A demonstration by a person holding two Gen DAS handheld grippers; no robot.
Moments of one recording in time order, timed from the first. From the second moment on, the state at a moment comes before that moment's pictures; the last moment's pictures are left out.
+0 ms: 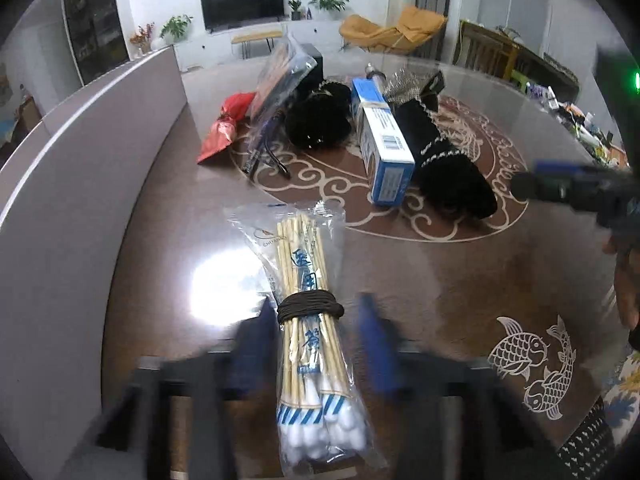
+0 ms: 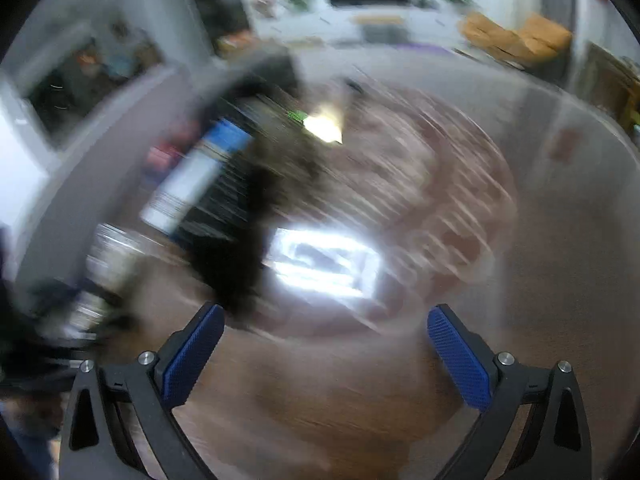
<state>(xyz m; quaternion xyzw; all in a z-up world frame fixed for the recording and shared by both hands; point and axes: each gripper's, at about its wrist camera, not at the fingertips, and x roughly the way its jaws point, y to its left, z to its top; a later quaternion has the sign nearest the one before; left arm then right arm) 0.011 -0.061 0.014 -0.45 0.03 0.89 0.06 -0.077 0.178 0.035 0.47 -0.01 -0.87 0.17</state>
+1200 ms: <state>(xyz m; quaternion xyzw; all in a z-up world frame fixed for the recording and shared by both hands) 0.079 -0.384 0.124 -0.43 -0.17 0.87 -0.19 -0.063 -0.186 0.159 0.46 -0.01 -0.77 0.44</state>
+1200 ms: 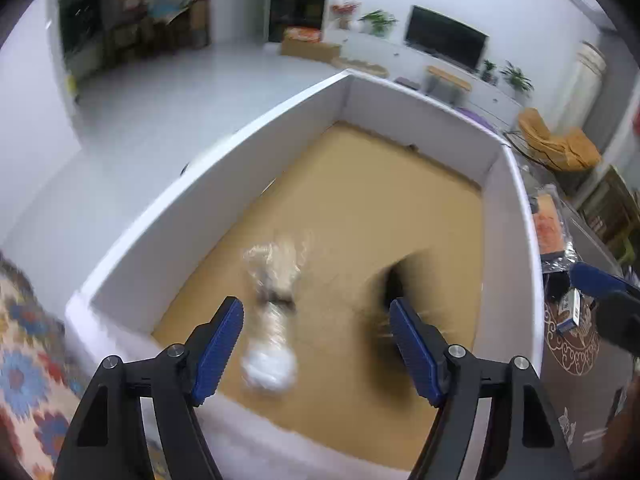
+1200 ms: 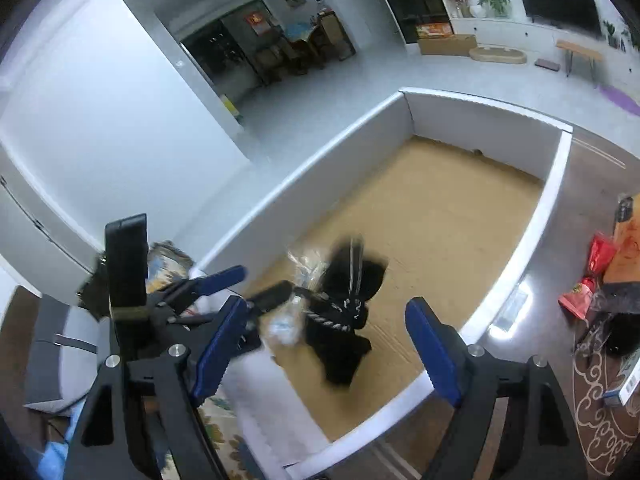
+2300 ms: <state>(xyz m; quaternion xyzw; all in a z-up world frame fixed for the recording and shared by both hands) -0.040 -0.057 0.029 -0.45 -0.06 0.89 0.05 -0.055 0.202 0.008 0.45 0.06 -0.89 0.06</state>
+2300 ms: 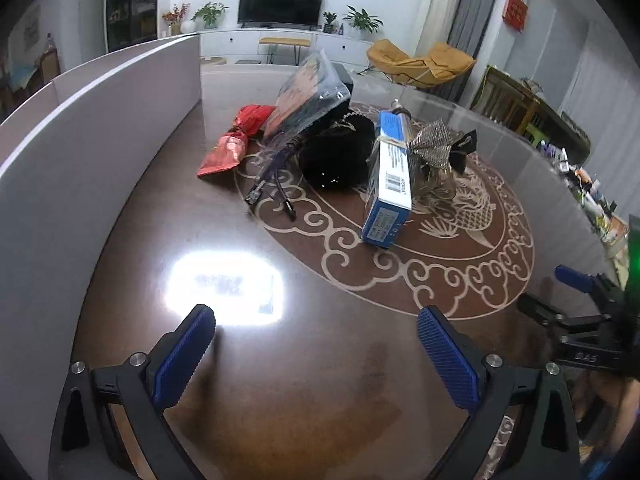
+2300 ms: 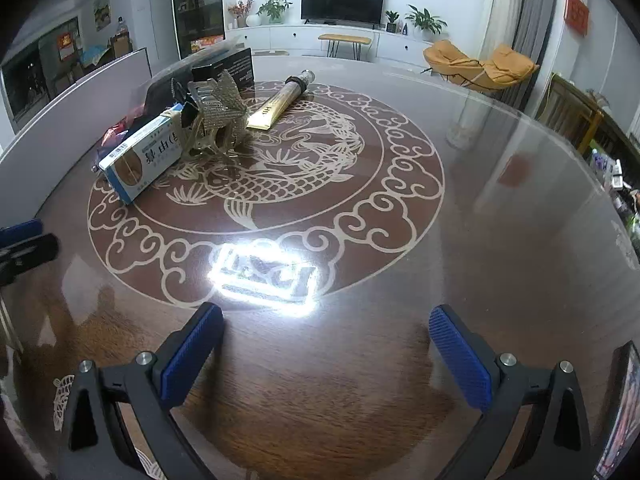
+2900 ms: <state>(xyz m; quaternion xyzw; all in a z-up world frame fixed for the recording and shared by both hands) -0.041 -0.038 0.018 -0.46 0.01 0.89 0.02 -0.059 0.205 0.004 0.46 0.04 -0.89 0.06</state>
